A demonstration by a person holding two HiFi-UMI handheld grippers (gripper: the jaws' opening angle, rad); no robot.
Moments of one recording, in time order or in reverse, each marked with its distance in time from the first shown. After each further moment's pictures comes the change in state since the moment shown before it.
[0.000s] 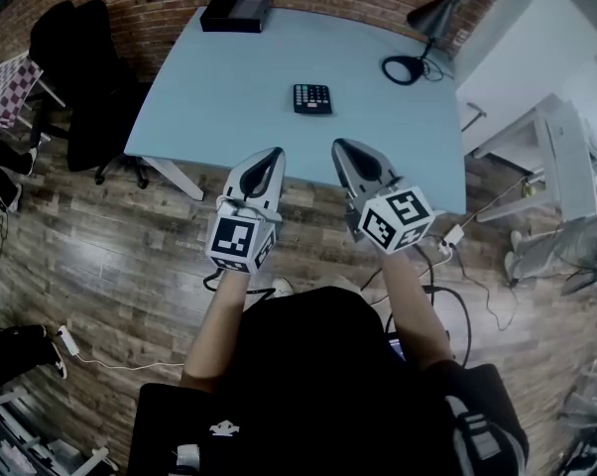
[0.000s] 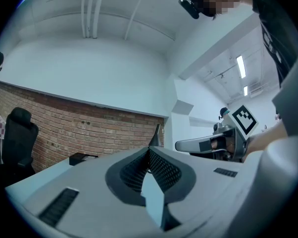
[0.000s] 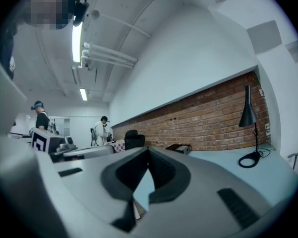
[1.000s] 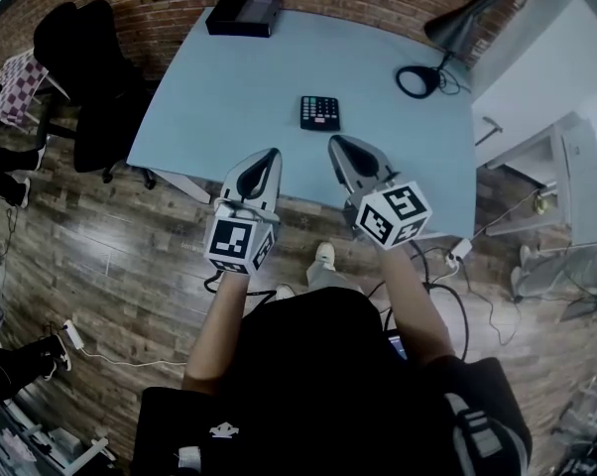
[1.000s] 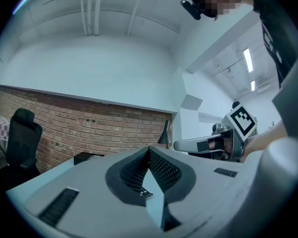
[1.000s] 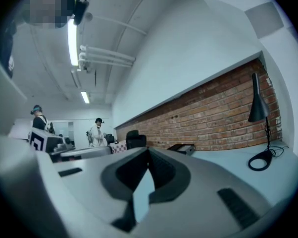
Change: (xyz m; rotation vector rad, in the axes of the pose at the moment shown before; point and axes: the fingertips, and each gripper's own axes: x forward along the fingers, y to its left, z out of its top) left arm 0.053 0.039 -0.010 0.011 0.038 0.073; right arm 0.061 -0.048 0.000 0.039 0.002 0.062
